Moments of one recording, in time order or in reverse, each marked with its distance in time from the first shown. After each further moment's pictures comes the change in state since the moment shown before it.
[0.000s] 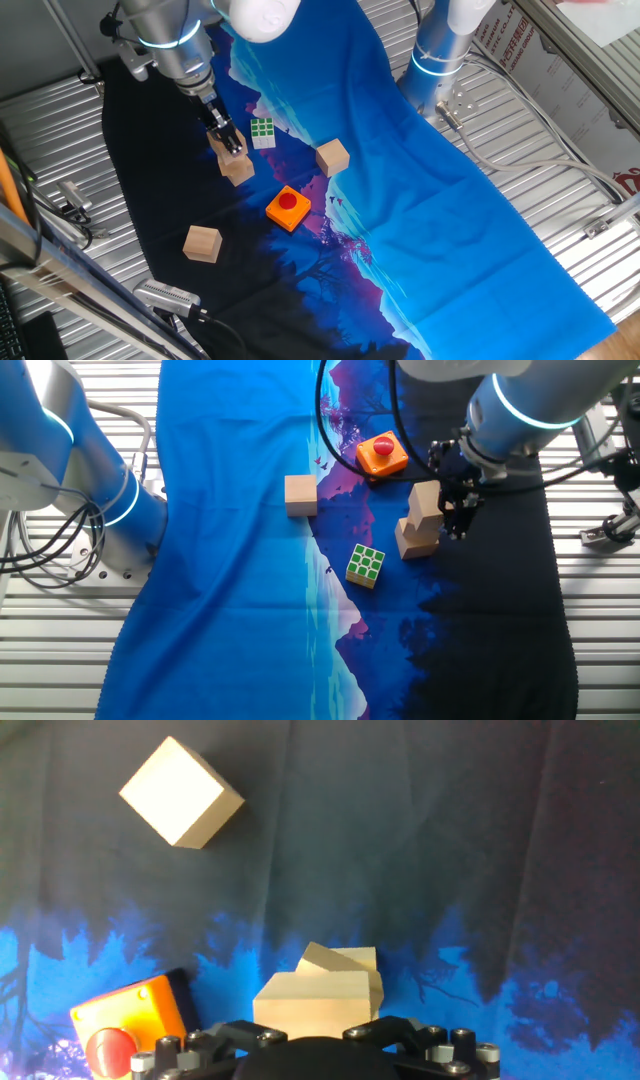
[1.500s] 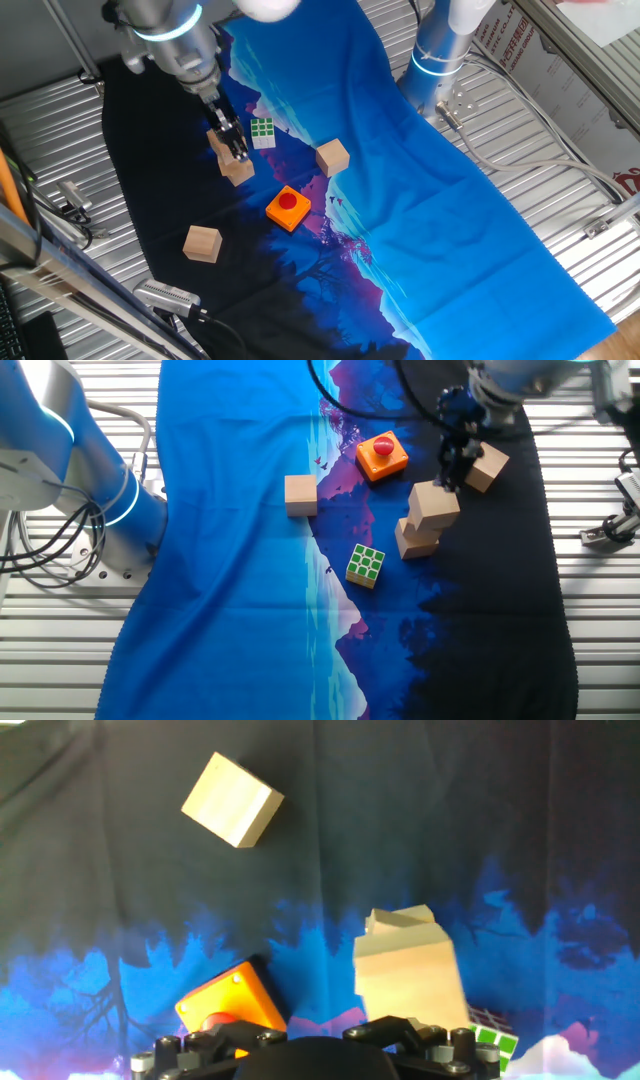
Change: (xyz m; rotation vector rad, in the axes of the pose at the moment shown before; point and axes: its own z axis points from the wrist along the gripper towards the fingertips) arm 0.008 0.064 -0.047 -0.018 0.032 0.163
